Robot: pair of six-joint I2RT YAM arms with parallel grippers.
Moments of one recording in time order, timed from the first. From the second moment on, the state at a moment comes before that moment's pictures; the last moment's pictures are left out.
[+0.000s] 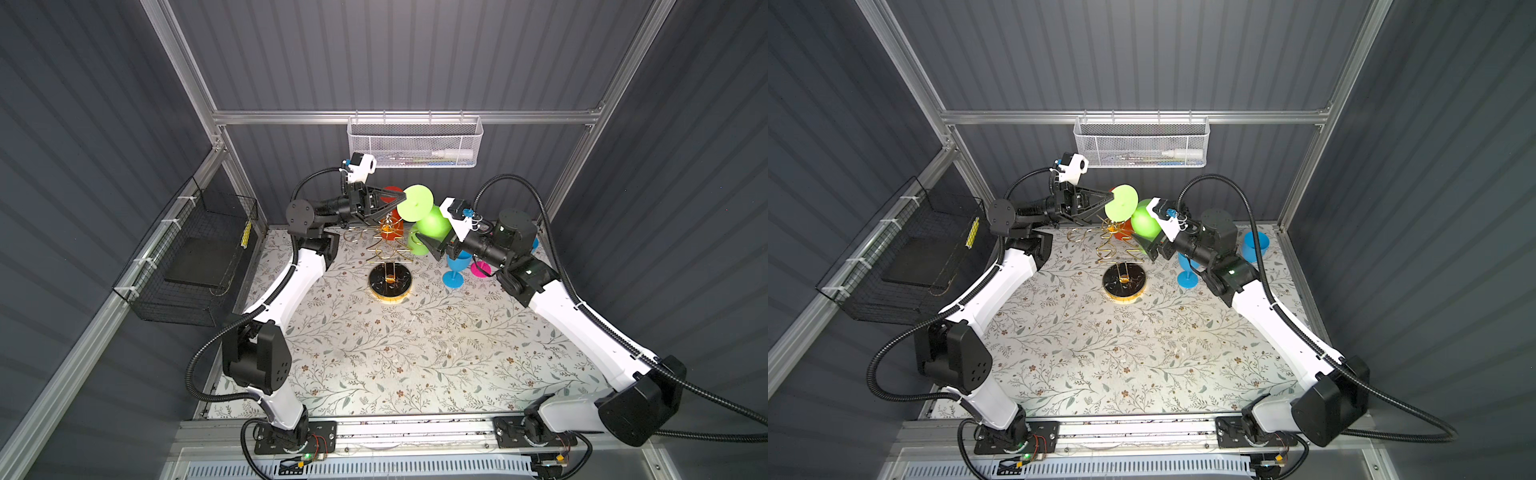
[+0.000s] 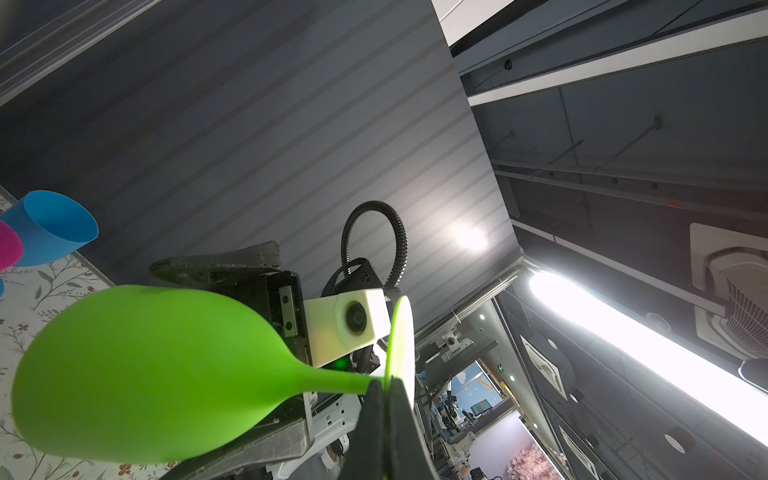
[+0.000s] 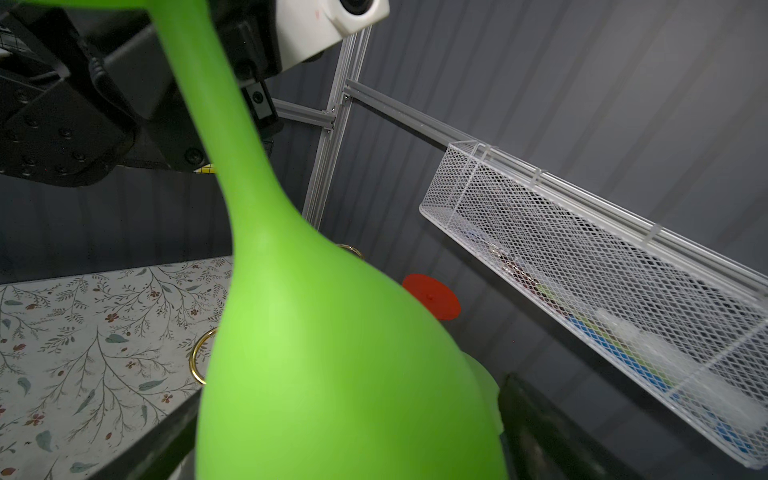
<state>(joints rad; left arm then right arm) -0.34 1.70 1.59 1.00 1.18 -1.85 0.51 1.37 1.31 0.05 -0.38 -0.36</state>
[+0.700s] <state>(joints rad) -0.34 1.73 1.62 1.03 1.18 -1.88 0.54 1.34 1.31 0.02 -0.31 -0.38</state>
